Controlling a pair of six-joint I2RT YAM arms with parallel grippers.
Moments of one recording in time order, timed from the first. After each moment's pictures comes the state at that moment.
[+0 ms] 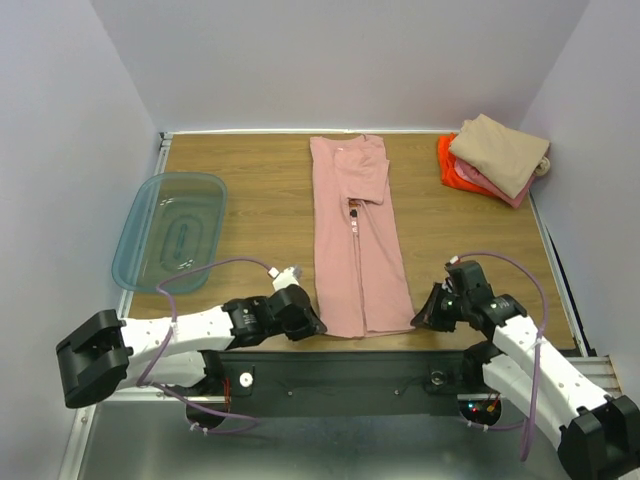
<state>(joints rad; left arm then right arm) -1.12 1.04 0.40 -0.17 -0.11 -1.29 0.35 0.71 0.34 -0.66 -0.32 0.77</state>
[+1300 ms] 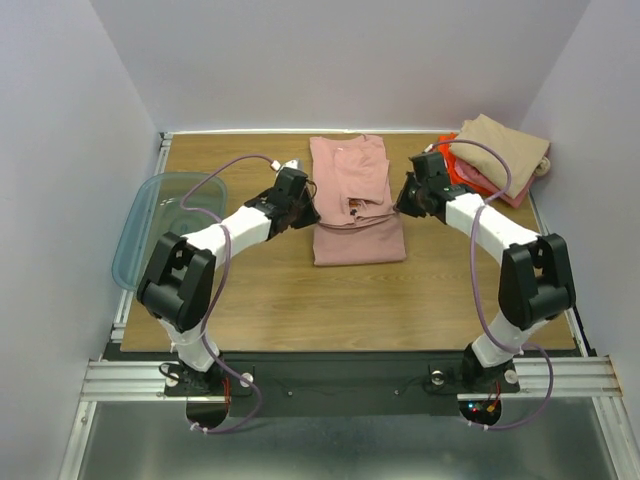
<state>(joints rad) -0.55 1.69 1.14 -0.17 -0.02 -0.73 0.31 1.65 1.21 -0.35 0.07 0.63</state>
